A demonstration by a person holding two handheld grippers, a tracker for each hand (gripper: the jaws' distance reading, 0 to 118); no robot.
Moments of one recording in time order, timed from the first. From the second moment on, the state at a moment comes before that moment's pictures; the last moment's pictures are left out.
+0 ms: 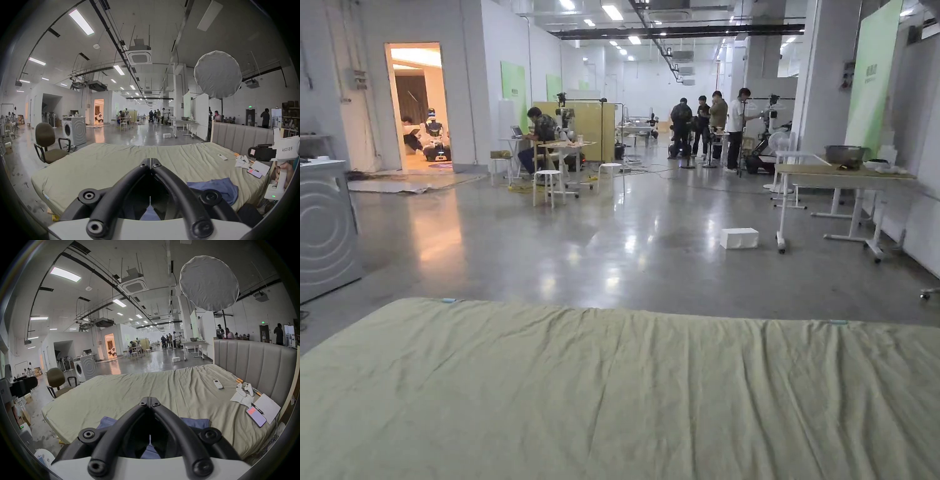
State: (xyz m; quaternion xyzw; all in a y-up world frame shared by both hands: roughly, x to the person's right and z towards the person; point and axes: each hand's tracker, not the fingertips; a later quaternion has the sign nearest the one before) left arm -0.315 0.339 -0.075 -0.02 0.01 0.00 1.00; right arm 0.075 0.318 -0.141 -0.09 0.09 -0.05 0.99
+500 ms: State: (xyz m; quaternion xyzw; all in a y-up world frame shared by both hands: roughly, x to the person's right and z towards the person) left arm -0.307 0.339 -0.097 -0.05 -0.02 -0.01 1.00; right arm 0.076 0.308 -0.140 -0.09 0.09 -0.04 0.99
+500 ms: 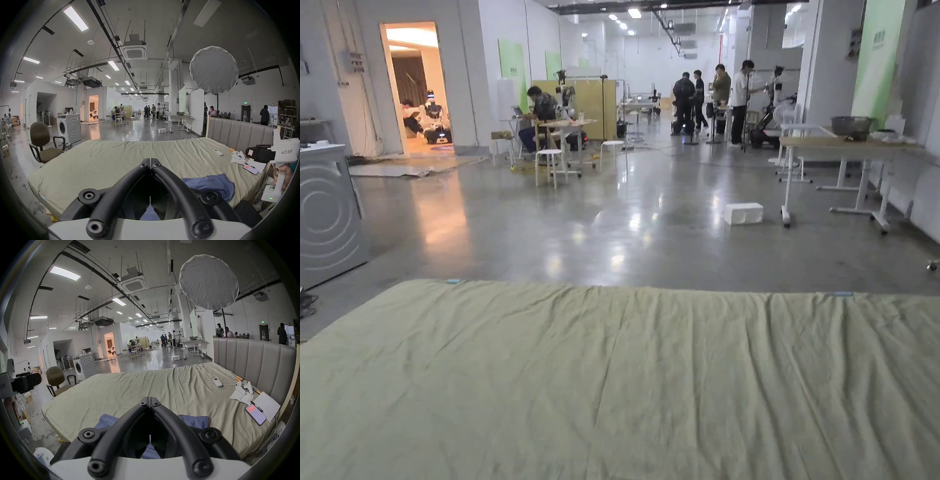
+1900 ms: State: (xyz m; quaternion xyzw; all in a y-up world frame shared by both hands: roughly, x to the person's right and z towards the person) left arm -0.270 0.112 -0.451 -0.56 -0.03 -0.10 0.82; right arm 0.160 0.201 -0.161 -0.29 0.00 -0.11 0.95
